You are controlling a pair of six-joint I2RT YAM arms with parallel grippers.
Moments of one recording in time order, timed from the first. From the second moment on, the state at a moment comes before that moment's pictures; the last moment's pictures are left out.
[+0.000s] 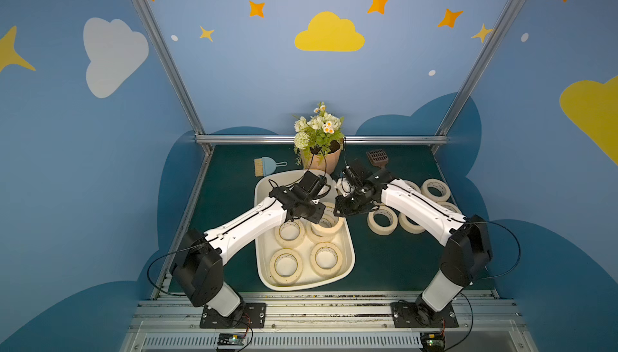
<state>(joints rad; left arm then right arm) -0.72 1.55 1.28 -0.72 -0.01 -0.22 0.70 1.71 1.48 -0.98 -0.26 0.30</state>
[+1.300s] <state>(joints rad) -0.64 1.33 0.94 -0.50 0.06 -0.28 0.56 1.80 1.37 -1.04 0.07 0.19</state>
